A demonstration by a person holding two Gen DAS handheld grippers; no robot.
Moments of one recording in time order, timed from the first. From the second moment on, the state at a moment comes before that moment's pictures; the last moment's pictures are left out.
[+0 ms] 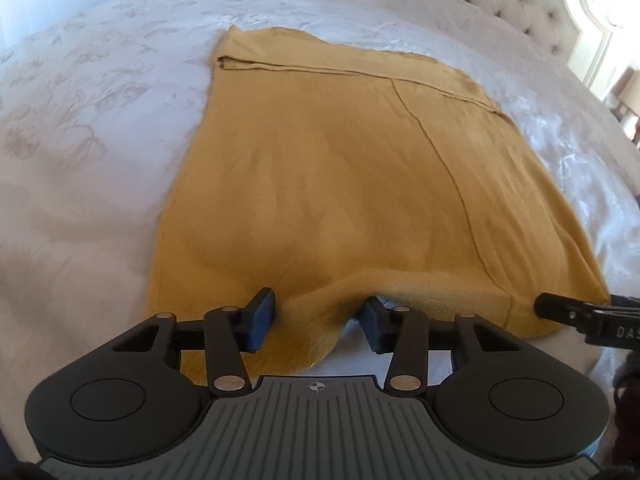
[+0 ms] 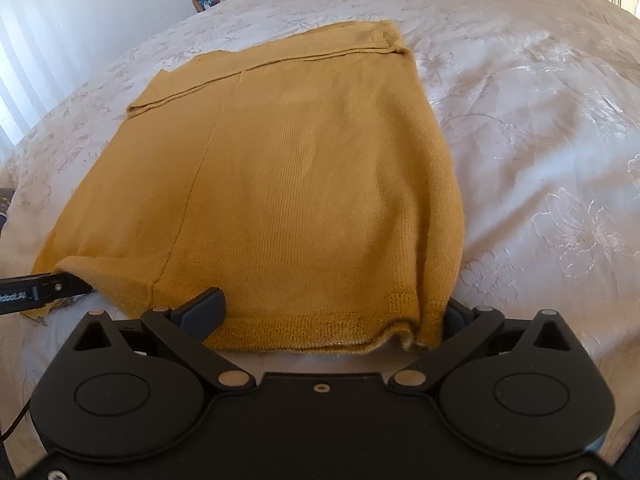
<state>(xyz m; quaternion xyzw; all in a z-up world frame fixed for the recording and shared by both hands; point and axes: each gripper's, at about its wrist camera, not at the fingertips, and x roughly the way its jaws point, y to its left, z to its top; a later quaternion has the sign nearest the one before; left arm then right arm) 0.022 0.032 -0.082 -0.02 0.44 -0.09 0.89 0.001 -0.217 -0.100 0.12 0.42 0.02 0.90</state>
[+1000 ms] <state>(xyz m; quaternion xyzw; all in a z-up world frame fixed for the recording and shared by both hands) 0.029 0.104 -0.088 -0.08 0.45 -0.05 0.89 0.011 -0.295 -0.085 0.19 0.48 0.01 0.86</state>
